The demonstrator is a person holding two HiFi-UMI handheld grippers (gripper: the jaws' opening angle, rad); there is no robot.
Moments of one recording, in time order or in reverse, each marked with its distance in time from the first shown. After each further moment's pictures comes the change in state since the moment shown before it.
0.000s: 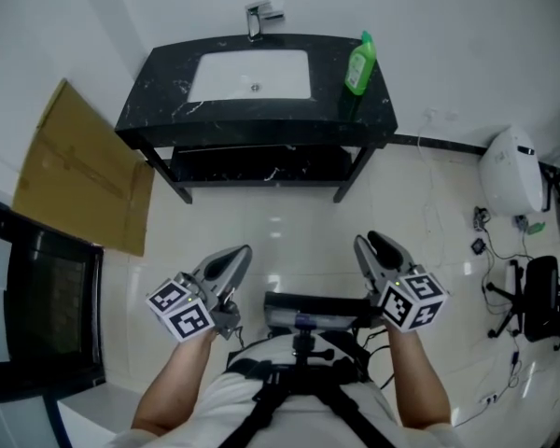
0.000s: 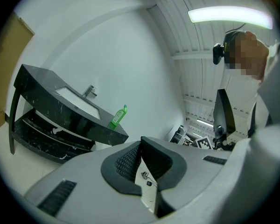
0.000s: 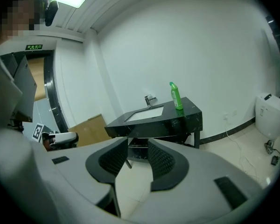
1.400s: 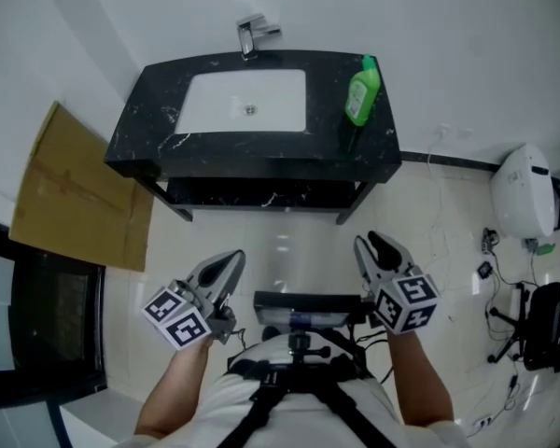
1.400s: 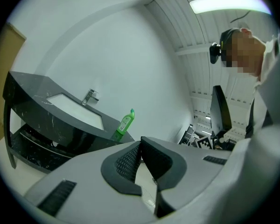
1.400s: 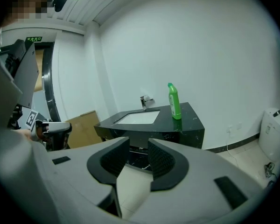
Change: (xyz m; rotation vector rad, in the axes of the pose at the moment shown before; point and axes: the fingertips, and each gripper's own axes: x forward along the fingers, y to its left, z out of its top) left arm 0.103 0.053 0.051 0.052 -0.014 0.083; right arm 0.091 -0.090 0.069 -0.106 0.029 -0.010
